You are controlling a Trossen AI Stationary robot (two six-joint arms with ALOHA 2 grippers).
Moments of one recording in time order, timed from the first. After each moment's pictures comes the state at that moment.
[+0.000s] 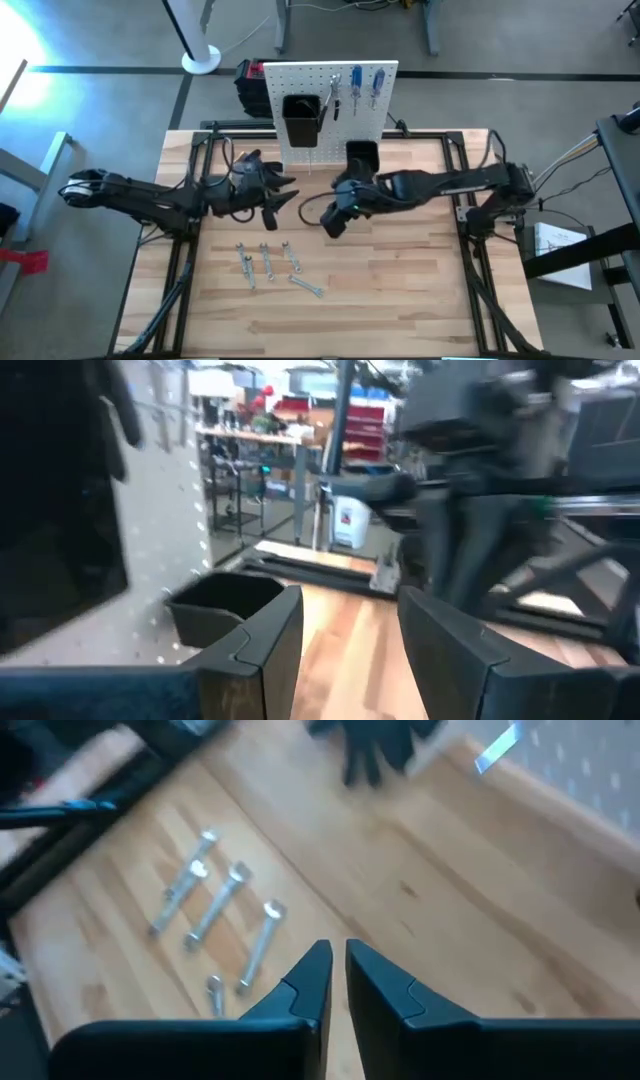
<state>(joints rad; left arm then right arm) -0.02 1.06 0.54 0.54 -0.30 -0.09 0.11 1.71 1.62 -0.80 0.25 0.77</state>
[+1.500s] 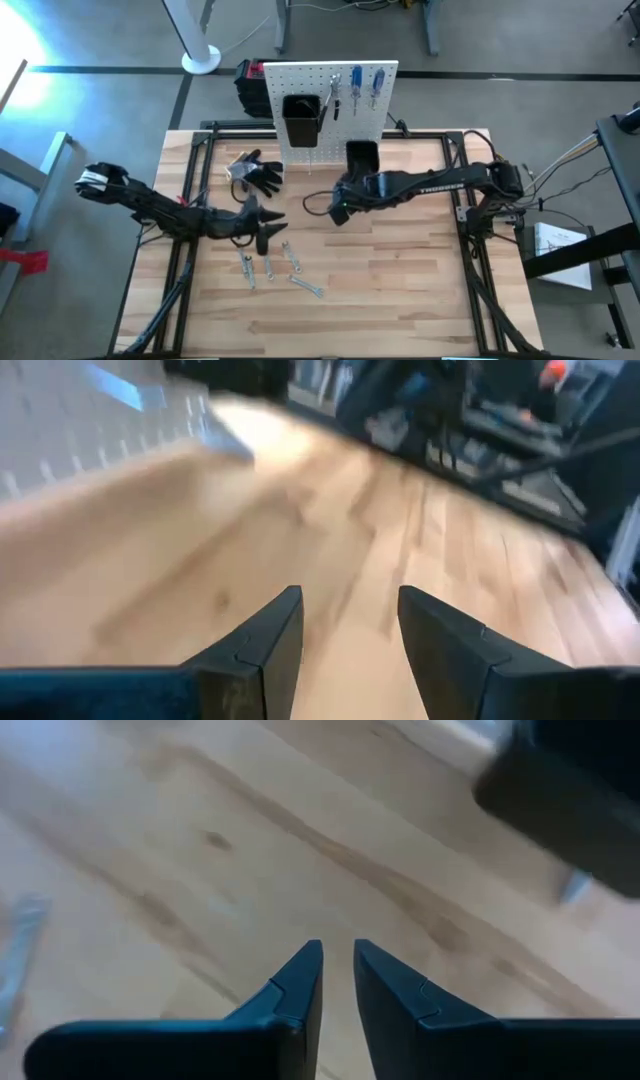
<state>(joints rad) -0.21 1.21 0.17 0.76 -0.44 -0.48 0.00 1.76 1.37 -0.81 0.34 0.88</state>
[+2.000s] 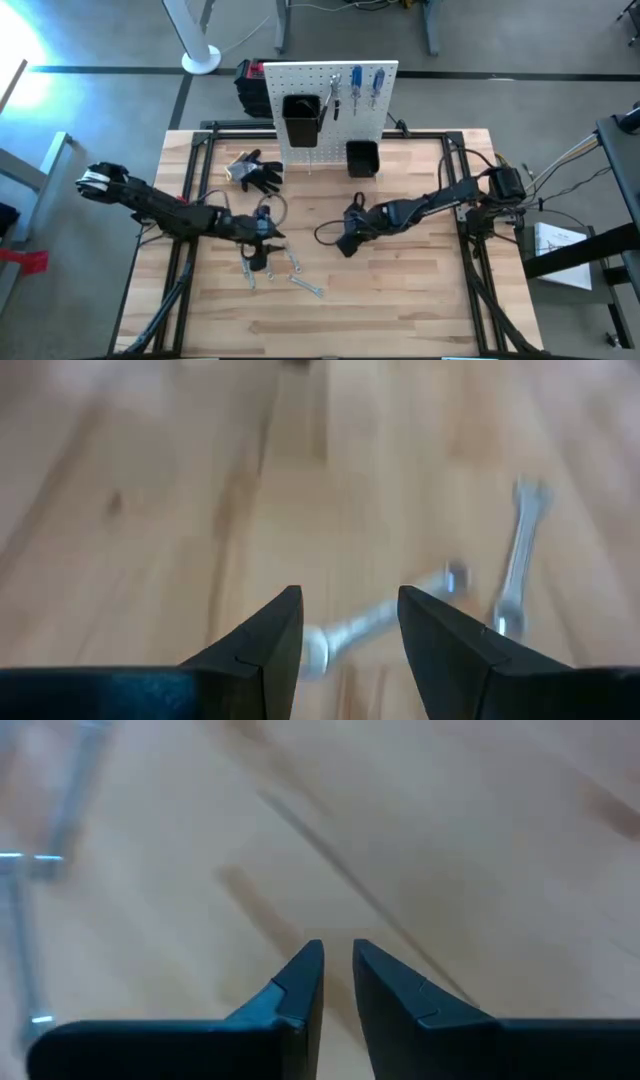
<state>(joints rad) -0.21 1.24 0.39 0.17 -0.12 -0.21 0.11 1.76 0.97 -0.26 0.10 0.88</state>
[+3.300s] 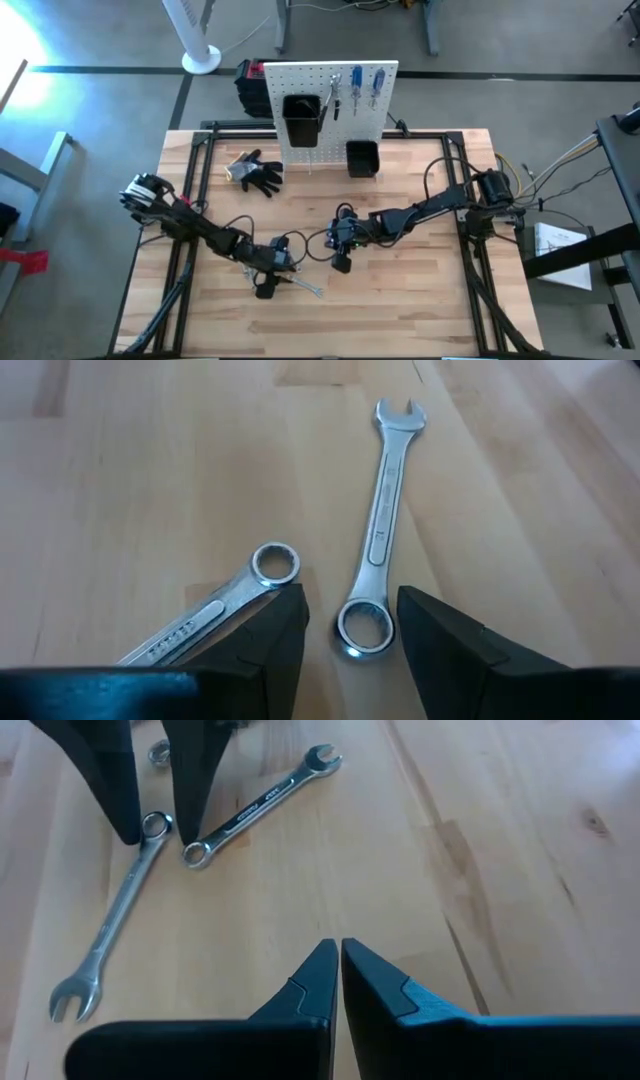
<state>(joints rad) -0.38 1.71 0.48 0.47 -0.02 -0.23 0.15 1.86 0.99 0.09 0.08 0.34</state>
